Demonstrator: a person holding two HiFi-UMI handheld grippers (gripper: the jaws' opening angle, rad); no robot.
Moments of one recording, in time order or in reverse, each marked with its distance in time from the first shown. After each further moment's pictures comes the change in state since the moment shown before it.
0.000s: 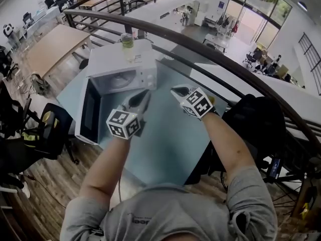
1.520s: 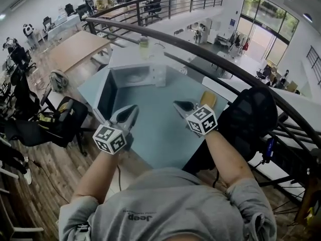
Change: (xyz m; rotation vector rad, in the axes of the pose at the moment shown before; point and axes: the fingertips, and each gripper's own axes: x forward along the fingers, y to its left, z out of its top) left arm -0.229 -0.155 0.038 0.066 -0.042 0.069; right arm -0.176 0.193 0.030 0.090 -0.222 0.050
